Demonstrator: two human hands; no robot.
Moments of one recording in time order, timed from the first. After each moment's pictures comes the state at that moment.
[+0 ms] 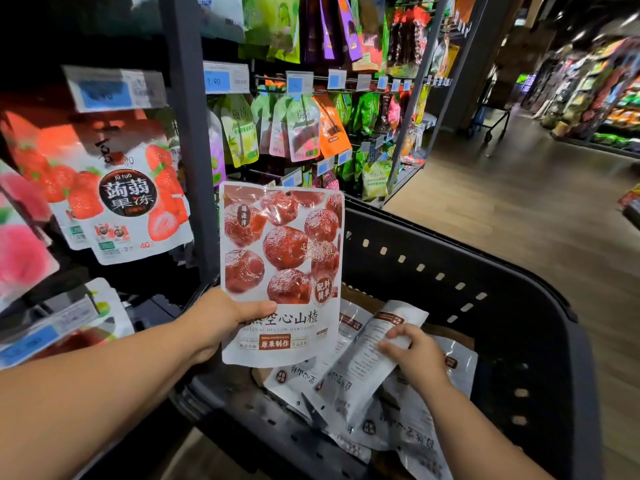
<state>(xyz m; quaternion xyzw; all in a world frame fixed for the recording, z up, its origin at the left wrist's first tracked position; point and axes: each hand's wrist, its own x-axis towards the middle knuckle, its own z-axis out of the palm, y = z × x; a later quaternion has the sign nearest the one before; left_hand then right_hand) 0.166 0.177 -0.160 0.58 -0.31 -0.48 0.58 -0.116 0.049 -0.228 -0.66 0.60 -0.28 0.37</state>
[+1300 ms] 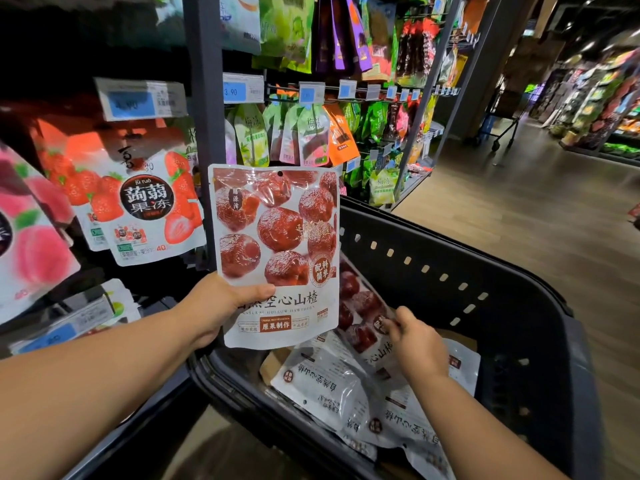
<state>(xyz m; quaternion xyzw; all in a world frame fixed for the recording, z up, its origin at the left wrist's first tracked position) 0.182 0.178 -0.141 0.57 -0.31 -0.43 0.63 -0.094 0.043 -0.208 -0.79 0.58 -0.18 0.07</state>
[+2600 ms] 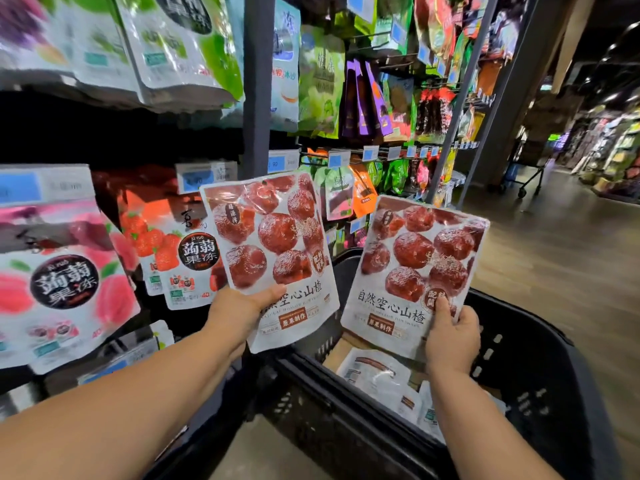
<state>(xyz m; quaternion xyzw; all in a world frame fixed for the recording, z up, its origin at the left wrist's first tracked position) 0.189 0.183 -0.088 0.60 -0.23 -0.30 0.71 -0.050 0.039 -0.113 -0.51 0.52 -0.60 0.32</state>
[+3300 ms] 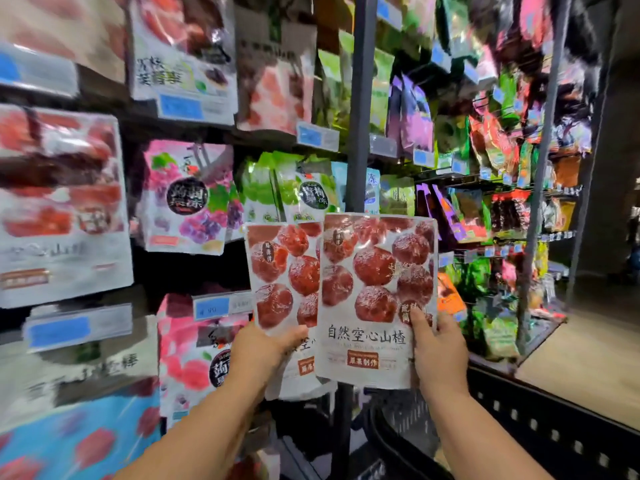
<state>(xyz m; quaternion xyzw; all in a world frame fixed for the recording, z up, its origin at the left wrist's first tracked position) 0.224 0.302 0.027 0.70 -0.26 -0.04 0.66 0.064 0.135 0.023 -0.63 0.26 -0.57 0.46</state>
